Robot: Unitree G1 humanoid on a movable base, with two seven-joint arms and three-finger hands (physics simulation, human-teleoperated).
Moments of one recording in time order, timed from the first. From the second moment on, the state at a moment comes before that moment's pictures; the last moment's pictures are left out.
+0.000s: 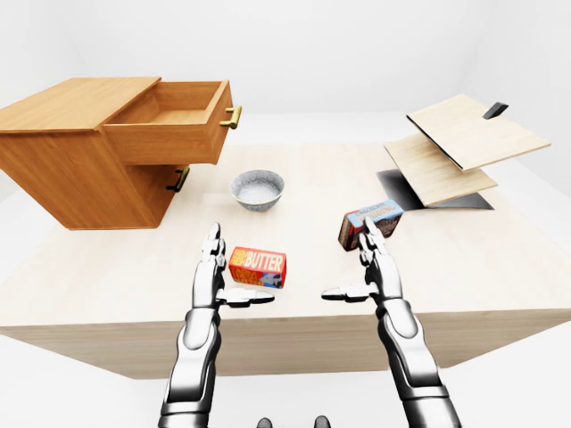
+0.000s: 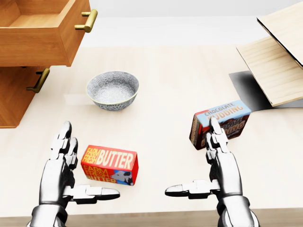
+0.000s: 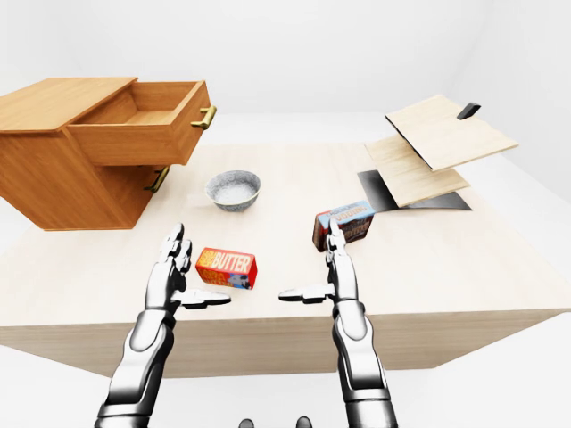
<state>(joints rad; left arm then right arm) -0.01 0.01 0.02 0.01 -0.01 0.00 -0.02 -0.03 -0.01 -0.01 0.04 0.00 -0.01 0.02</state>
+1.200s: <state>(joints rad) -0.46 0.14 0.09 0.23 0.06 0.08 -0.11 -0.38 -0.13 -0.09 0.08 -0.10 0.09 0.14</state>
